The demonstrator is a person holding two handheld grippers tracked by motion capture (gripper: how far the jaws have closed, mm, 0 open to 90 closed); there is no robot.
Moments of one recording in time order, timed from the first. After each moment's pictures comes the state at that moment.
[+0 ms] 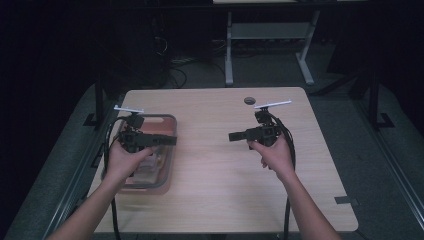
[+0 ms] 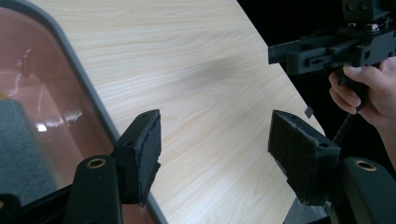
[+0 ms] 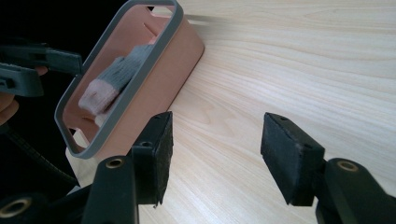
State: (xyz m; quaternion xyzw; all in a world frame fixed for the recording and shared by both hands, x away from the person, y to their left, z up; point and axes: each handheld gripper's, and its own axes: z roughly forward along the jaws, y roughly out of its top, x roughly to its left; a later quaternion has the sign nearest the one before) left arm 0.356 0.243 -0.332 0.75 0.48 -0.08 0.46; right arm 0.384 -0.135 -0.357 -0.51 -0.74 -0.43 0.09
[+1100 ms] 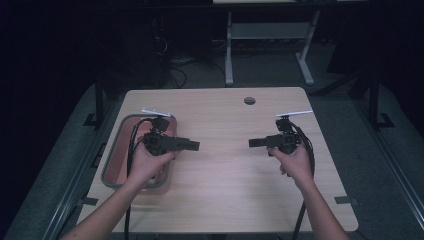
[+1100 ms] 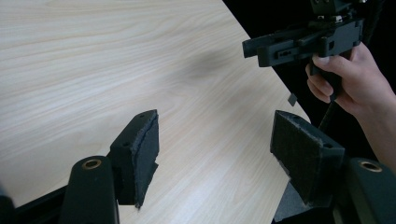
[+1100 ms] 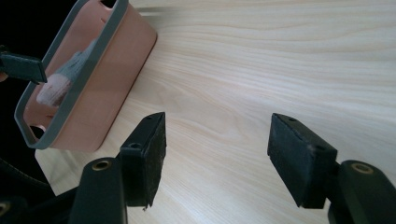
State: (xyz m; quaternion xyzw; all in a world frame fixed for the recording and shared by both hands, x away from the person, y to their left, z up) left arm 0.357 0.187 -0.343 0.77 0.44 -0.10 0.46; right arm 0.374 -0.191 -0.383 -0.55 -0.72 -0.41 0.07
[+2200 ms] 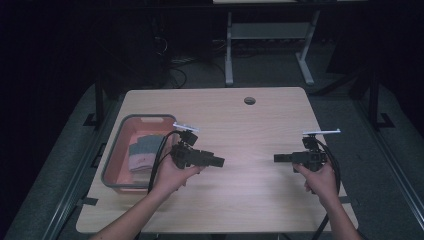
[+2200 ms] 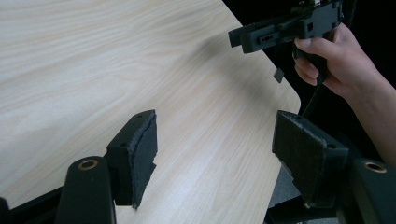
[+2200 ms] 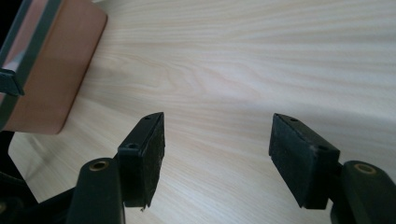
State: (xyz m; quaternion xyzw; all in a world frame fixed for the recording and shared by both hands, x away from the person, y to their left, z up) left arm 0.342 0.125 -0.379 0.79 0.39 -0.14 0.44; right arm 0.342 -0.262 -0.426 -0.60 -0.69 -0.40 0.07
